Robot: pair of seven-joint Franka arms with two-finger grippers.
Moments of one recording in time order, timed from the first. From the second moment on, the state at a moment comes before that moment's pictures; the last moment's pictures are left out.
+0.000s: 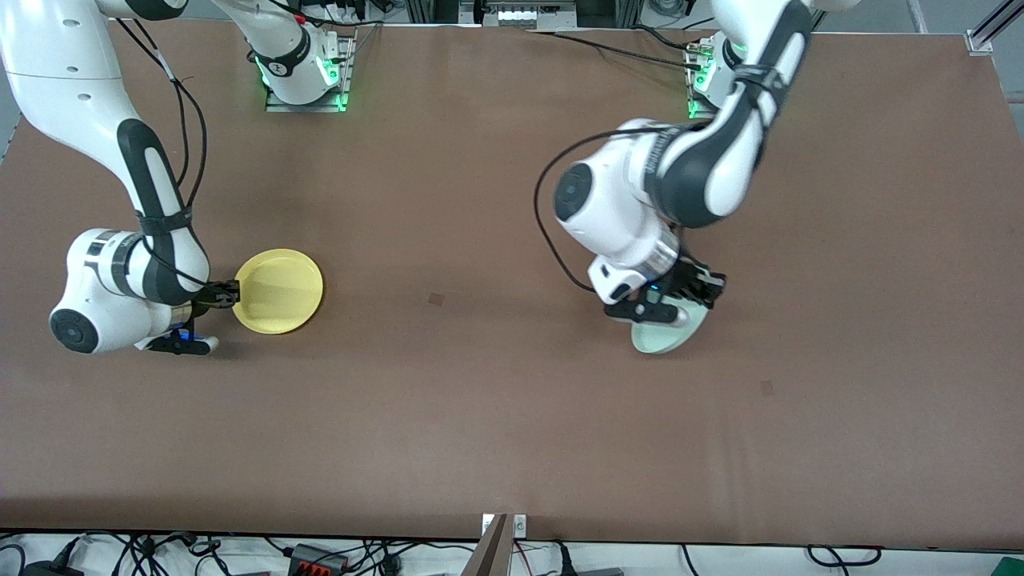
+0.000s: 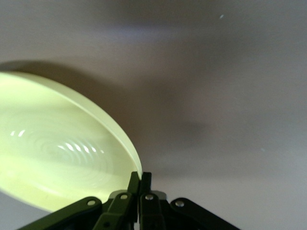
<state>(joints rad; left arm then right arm) -0.60 0.57 -0.06 -1.44 0.78 1.59 -0.56 -0.05 0.68 -0.06 -1.58 0.05 1.76 -0.06</state>
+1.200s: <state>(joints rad) -0.87 0.76 -0.07 -1.43 0.68 1.65 -1.16 -0.03 0.66 -0.06 -1.32 0.13 1.53 -0.17</state>
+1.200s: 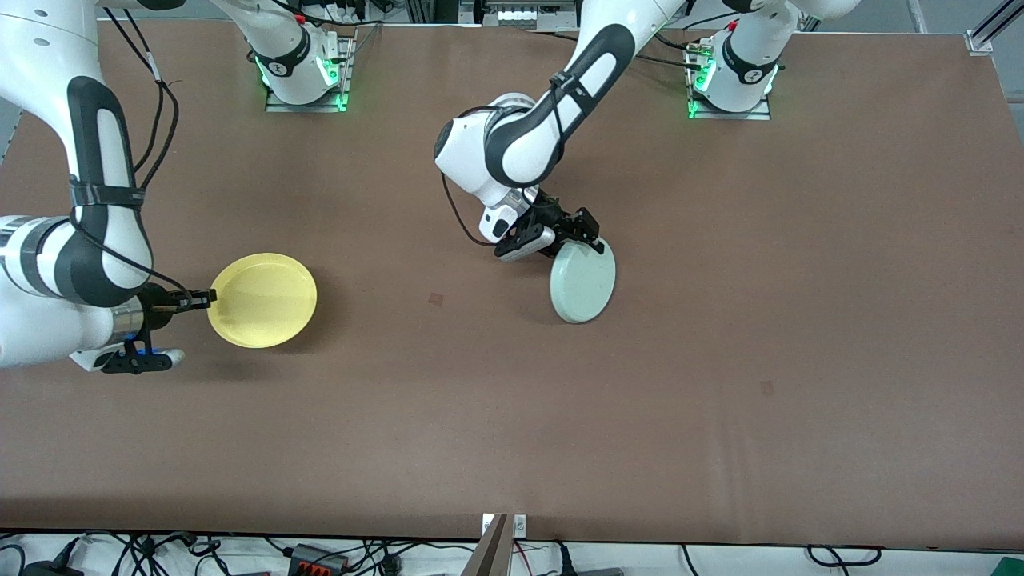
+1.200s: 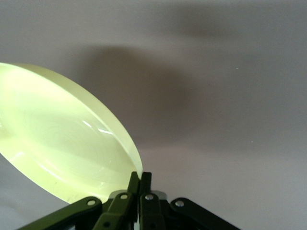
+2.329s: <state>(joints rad) -0.68 0.68 -0.08 -1.53 0.33 2.13 -1.15 -0.04 0.66 -0.05 -1.32 0.13 1.54 -0.21</state>
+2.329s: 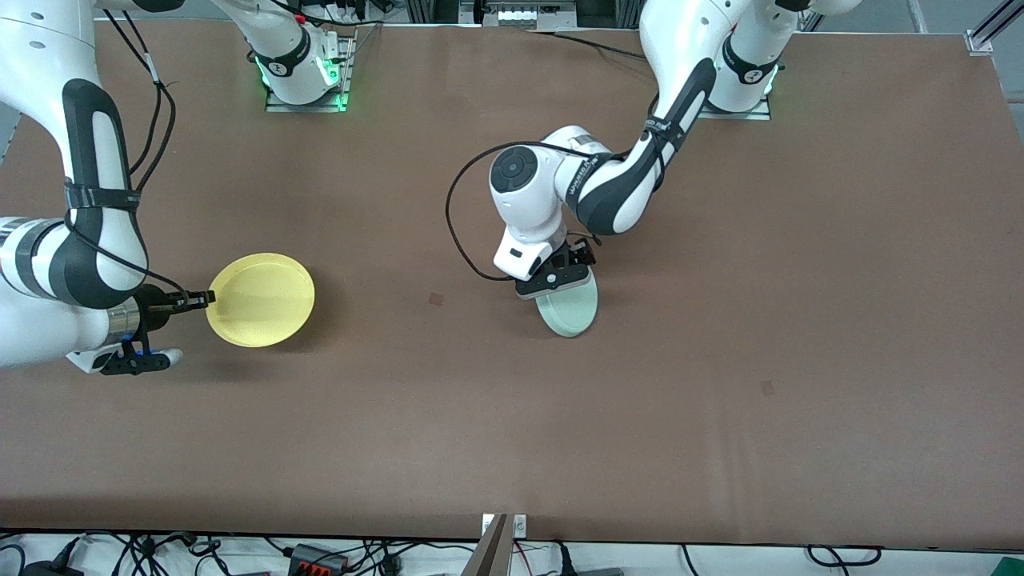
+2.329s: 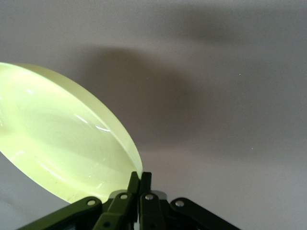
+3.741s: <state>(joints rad) -0.33 0.69 -0.38 -1.62 0.33 2.40 -0.68 0.02 0.69 -0.05 -1.29 0.21 1.55 -0.20</state>
